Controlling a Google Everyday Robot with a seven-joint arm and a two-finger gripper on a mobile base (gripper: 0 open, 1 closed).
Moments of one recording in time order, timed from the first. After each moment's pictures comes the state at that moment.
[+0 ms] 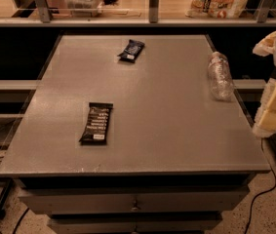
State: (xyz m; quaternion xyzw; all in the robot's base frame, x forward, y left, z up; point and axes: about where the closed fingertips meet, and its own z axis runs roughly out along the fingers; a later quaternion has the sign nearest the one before) arm 0.438 -0.217 0.976 -0.60 0.78 -0.03 0.16
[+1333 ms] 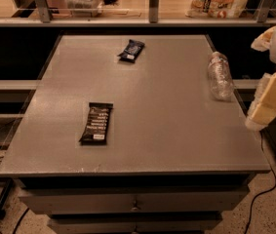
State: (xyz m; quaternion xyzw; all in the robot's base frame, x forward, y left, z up) arm 0.450 -0.211 0.979 -0.59 0.78 -0.04 0.18
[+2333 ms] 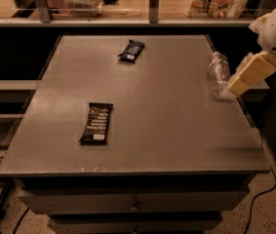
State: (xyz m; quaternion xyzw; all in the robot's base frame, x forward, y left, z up) arm 0.533 -0.218 0.979 -0.53 0.79 -0.03 0.31
